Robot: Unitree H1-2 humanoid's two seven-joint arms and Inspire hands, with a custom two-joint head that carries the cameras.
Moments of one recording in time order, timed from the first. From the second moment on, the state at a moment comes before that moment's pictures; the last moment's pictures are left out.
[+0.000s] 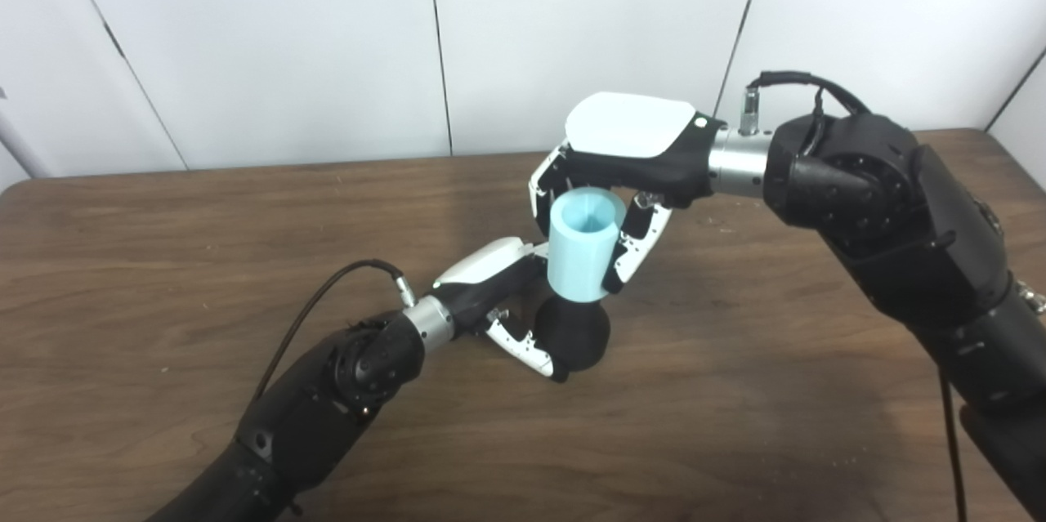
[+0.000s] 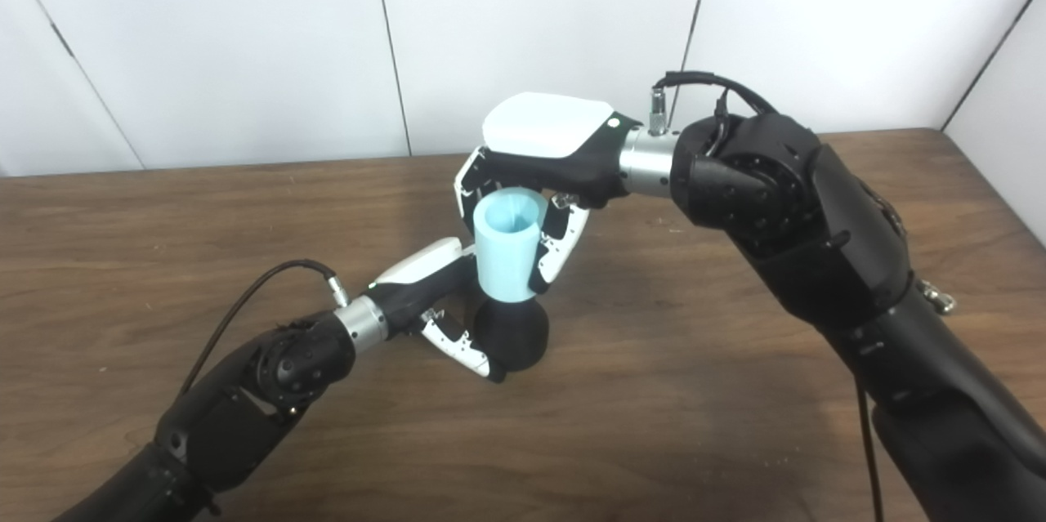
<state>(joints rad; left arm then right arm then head) -0.59 0.28 -0.68 0.28 0.32 -0.03 -0.28 -0.76 -0.54 0.35 -0.26 -0.47 -0.05 0.82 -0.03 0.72</state>
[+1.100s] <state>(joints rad) -0.59 0.29 -0.67 0.28 0.32 -0.03 -0.29 -0.67 -0.50 0.33 -0.24 -0.54 -0.12 0.67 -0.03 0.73</state>
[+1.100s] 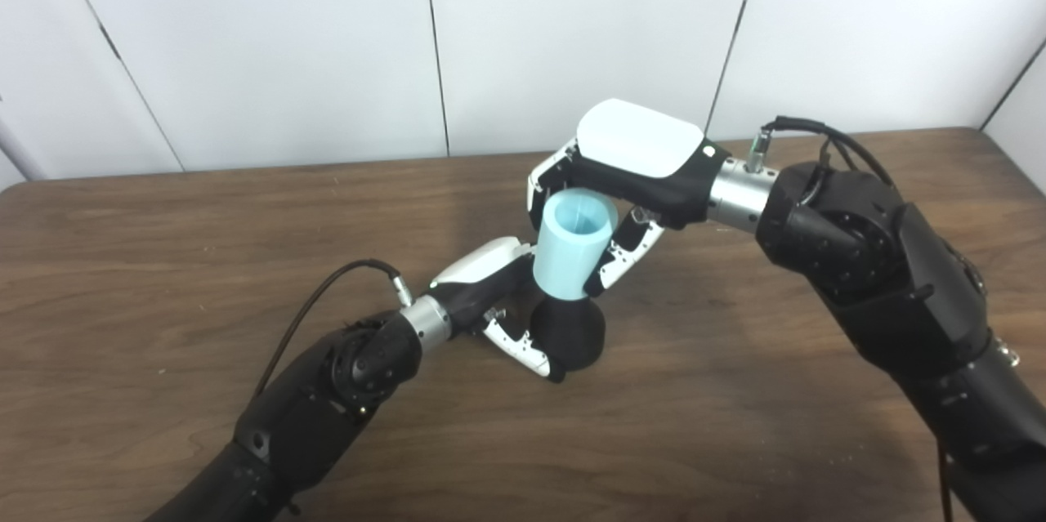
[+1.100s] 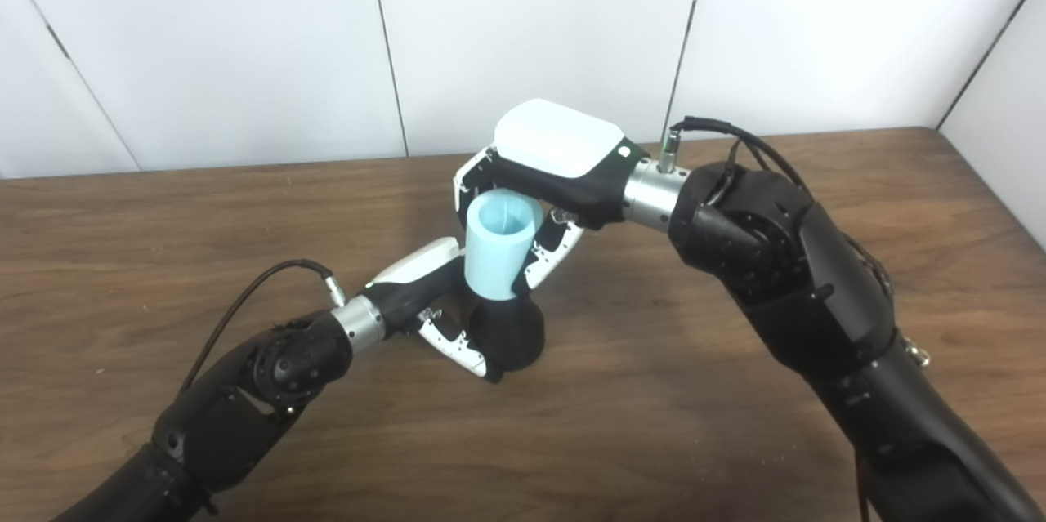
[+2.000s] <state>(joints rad) -0.59 0.28 -0.67 0.28 0.32 -0.03 -0.29 -0.73 -0.53 0.38 -0.27 -0.51 0.03 0.83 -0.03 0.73</state>
